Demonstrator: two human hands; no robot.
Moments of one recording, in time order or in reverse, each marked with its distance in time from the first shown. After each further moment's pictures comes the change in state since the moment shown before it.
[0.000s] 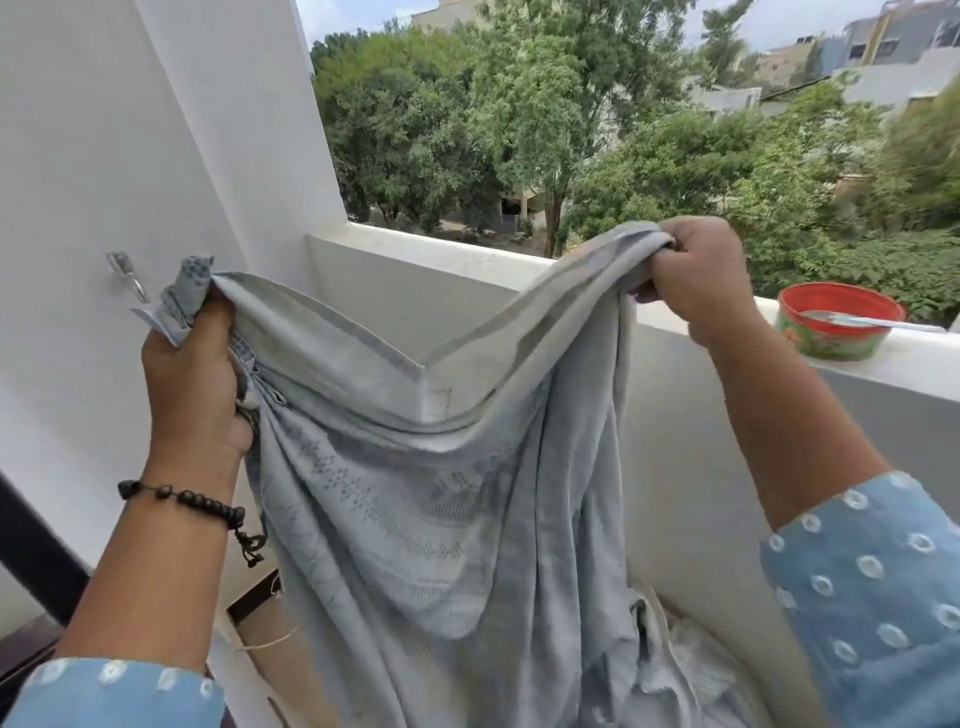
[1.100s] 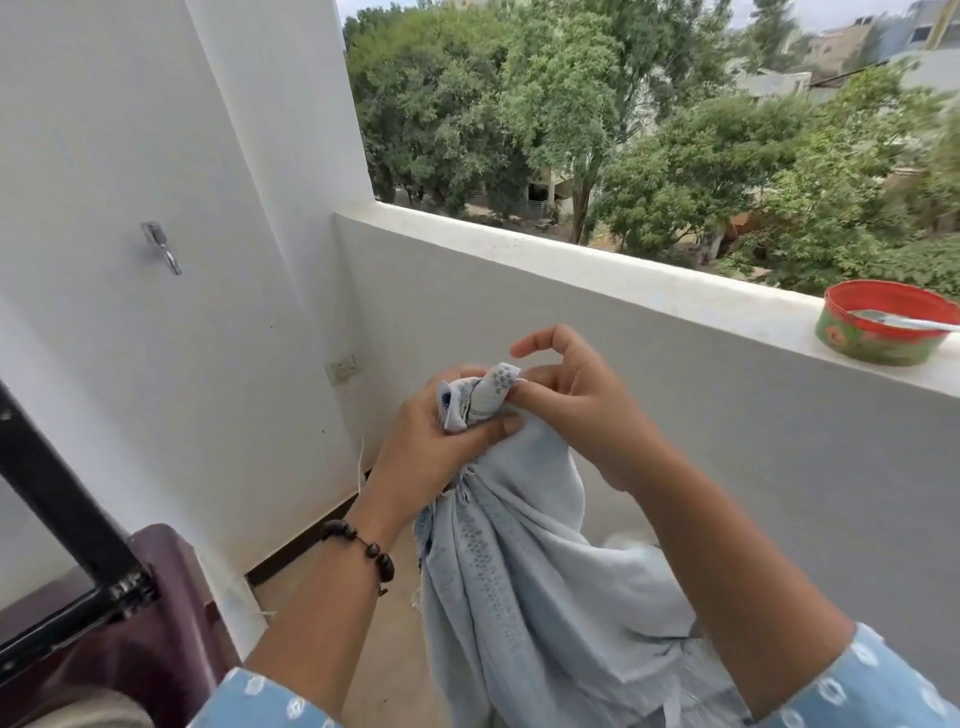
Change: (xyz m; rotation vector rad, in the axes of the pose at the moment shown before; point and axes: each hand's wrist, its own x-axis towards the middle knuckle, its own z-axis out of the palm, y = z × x) left_hand -0.087 -0.076 0.025 0.381 -0.746 -0.067; right_hand -0.113 -0.015 0.080 0.477 -0.543 0.134
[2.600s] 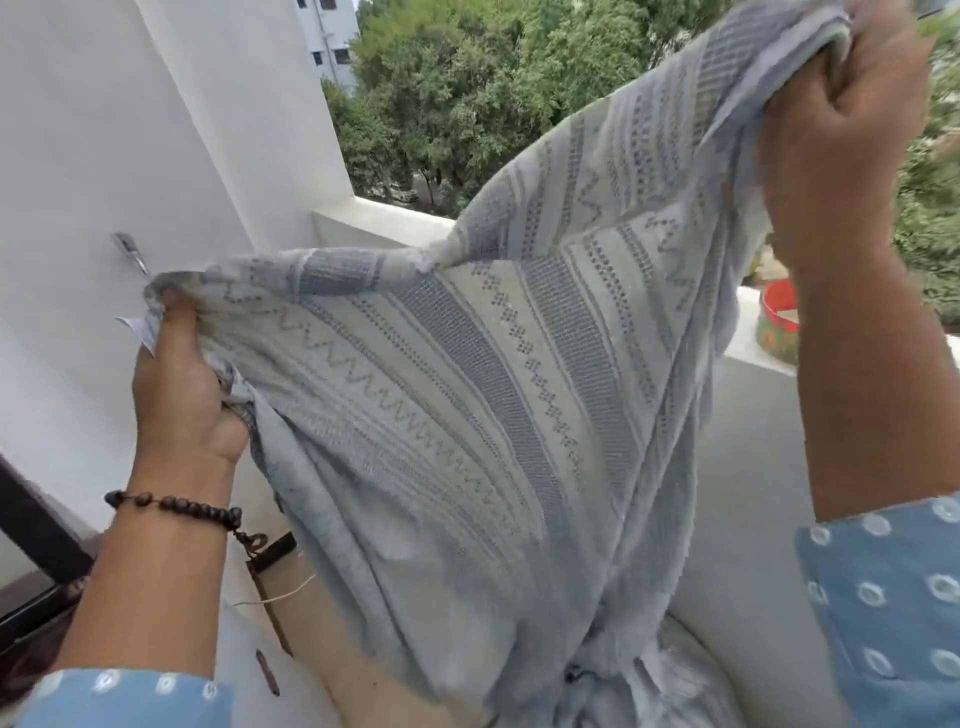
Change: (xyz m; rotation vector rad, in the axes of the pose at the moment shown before) left_hand 0.045 0.052 -0.030 -0.481 0.829 -0.037; right_hand 0.048 -0.100 -0.218 -0.393 0.757 -0.686
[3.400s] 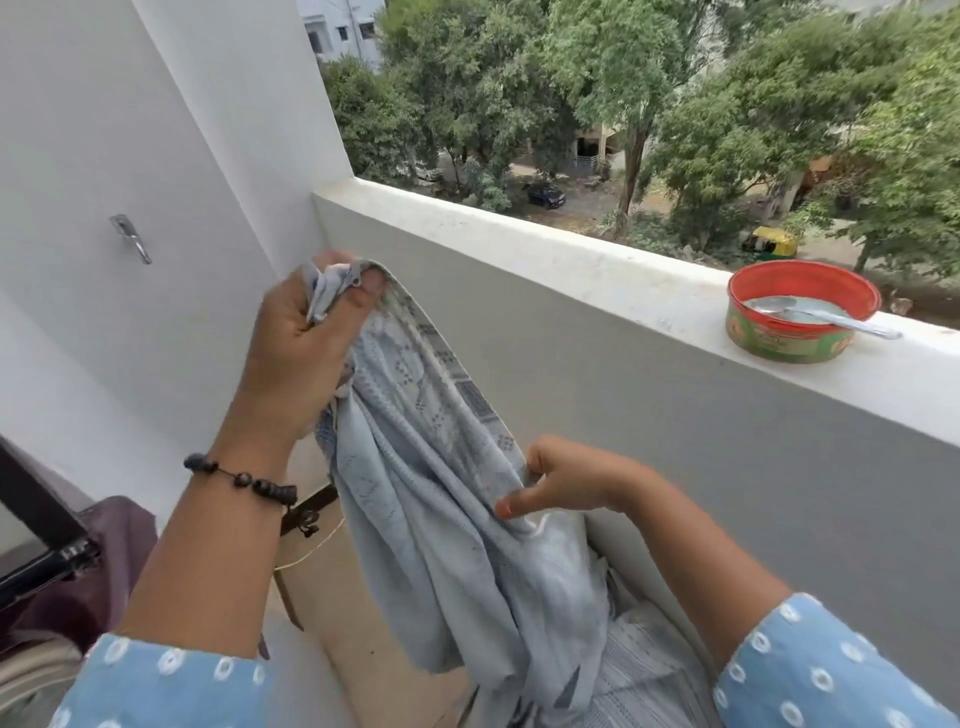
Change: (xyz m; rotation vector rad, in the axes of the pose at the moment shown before) left_hand -0.091 -0.022 0.096 0.576 -0.612 0.294; right_hand -0.196 0.096 0.013 -0.056 -1.602 0.589
